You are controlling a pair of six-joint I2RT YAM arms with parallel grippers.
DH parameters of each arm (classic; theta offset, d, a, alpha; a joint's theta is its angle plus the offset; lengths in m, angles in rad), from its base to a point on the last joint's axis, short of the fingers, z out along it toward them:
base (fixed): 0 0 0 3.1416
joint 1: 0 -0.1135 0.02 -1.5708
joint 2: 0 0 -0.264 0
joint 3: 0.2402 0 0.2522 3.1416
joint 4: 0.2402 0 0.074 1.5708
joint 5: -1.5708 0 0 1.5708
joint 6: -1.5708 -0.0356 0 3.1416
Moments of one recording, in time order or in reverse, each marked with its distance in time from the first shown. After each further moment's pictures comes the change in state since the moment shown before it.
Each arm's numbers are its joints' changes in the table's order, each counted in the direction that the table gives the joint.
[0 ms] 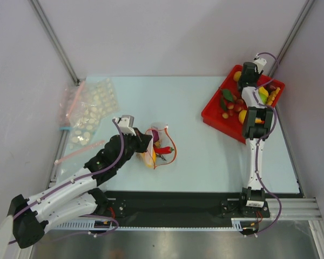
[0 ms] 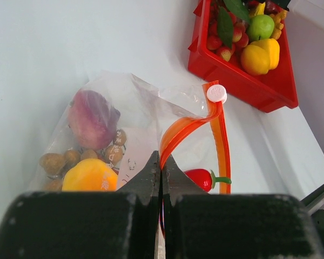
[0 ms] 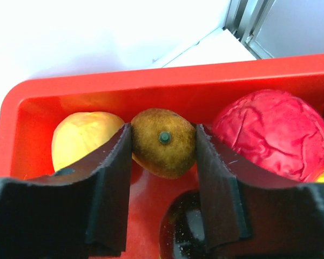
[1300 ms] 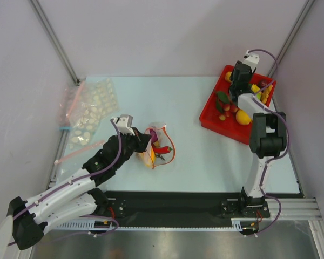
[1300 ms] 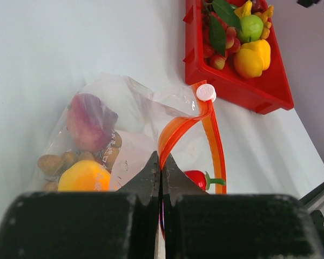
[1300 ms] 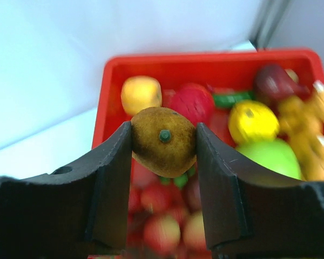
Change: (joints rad) left arm 0.000 0.025 0.006 0.018 0.001 0.000; right arm -0.160 0.662 -0.833 -0.349 -0.003 0.090
